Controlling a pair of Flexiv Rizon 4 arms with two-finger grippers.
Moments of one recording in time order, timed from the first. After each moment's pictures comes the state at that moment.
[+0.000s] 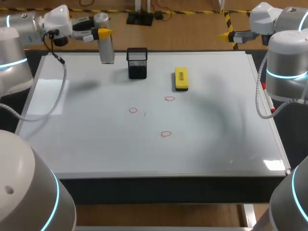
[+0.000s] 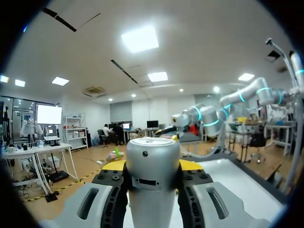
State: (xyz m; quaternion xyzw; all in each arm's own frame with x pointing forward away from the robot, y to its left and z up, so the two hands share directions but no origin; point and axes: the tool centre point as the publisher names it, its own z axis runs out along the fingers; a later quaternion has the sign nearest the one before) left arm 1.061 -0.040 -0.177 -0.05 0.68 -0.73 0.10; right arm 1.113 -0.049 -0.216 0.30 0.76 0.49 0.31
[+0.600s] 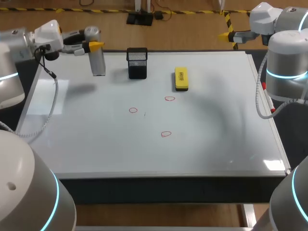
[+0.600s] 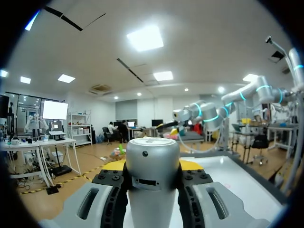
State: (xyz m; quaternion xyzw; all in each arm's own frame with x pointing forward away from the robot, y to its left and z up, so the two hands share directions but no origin) left arm 1.041 -0.008 -0.210 -0.08 0.68 -0.72 0.11; right arm 1.113 -0.049 -0.216 0.30 0.76 0.49 0.31
